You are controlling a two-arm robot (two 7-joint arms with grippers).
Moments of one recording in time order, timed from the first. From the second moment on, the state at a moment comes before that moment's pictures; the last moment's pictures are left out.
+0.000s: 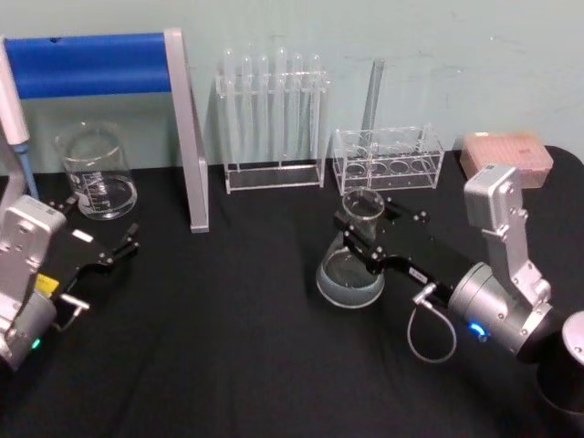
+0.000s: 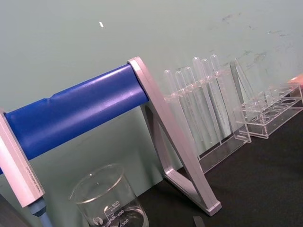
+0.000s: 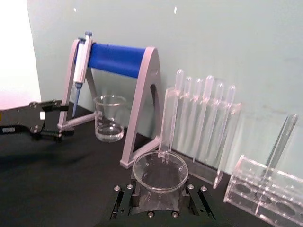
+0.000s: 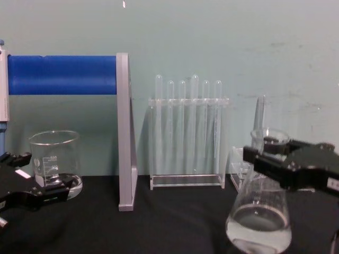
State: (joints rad) left arm -0.20 0.60 0.45 -1.41 -0.25 -0.12 0.03; right arm 0.13 0.40 -0.33 -1.58 0.32 -0.06 0.38
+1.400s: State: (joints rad) left arm -0.20 0.60 0.45 -1.41 -0.25 -0.12 0.03; right arm 0.06 0.40 -0.38 -1.74 0.31 -0.02 0.42
